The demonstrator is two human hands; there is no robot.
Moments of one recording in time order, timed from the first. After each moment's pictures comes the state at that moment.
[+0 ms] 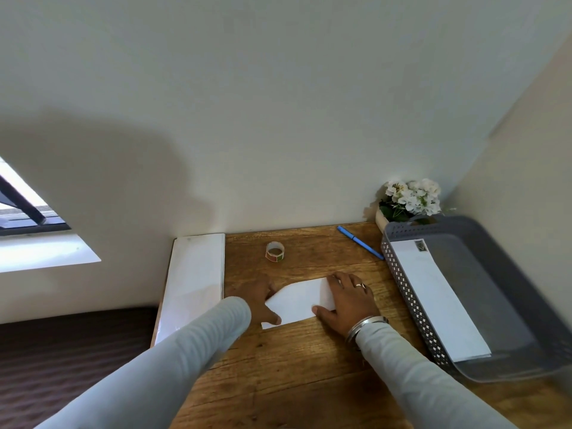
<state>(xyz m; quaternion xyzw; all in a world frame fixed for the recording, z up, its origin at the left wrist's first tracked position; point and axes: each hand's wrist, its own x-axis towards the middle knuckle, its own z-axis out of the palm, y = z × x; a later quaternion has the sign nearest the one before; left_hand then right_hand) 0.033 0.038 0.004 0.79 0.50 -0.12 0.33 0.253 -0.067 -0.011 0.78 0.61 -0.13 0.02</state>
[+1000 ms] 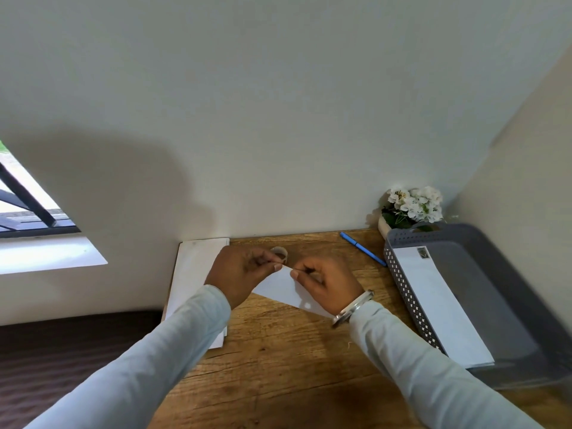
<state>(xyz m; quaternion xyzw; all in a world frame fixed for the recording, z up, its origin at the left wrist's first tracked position) 0.006 0.027 0.096 0.76 0.42 0.30 0.39 0.214 -0.037 0.069 0.61 0.69 -0.21 -0.34</state>
